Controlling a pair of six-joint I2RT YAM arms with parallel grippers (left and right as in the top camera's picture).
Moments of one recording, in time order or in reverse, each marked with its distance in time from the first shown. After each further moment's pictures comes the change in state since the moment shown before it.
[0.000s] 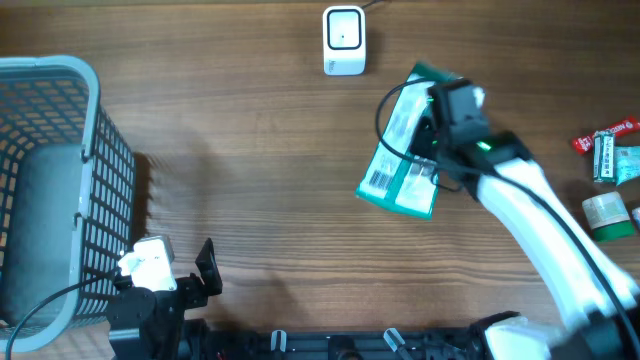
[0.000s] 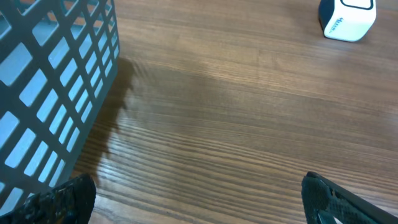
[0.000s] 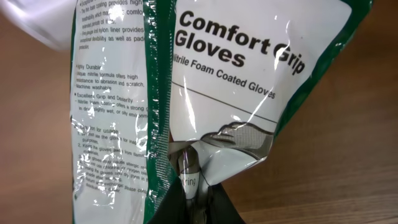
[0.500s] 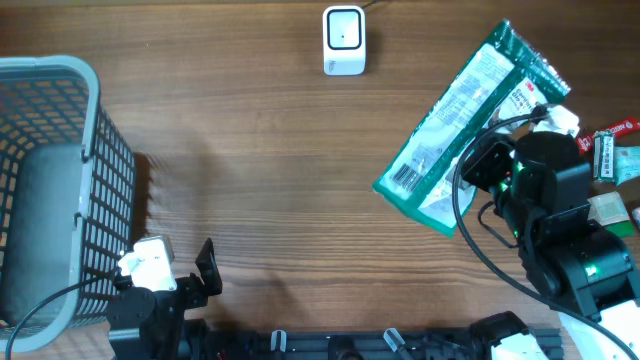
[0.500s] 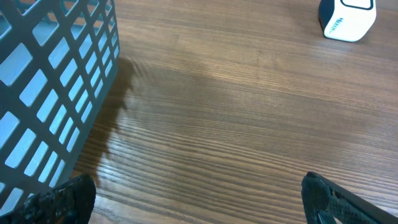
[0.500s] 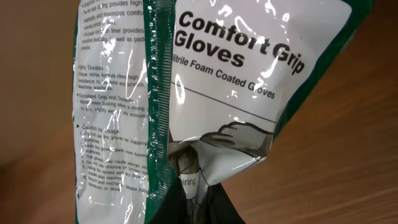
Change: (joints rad) left arm 0.000 0.000 0.000 0.000 0.000 0.000; right arm 0.004 -0.542 0.011 -0.157 0.049 0.147
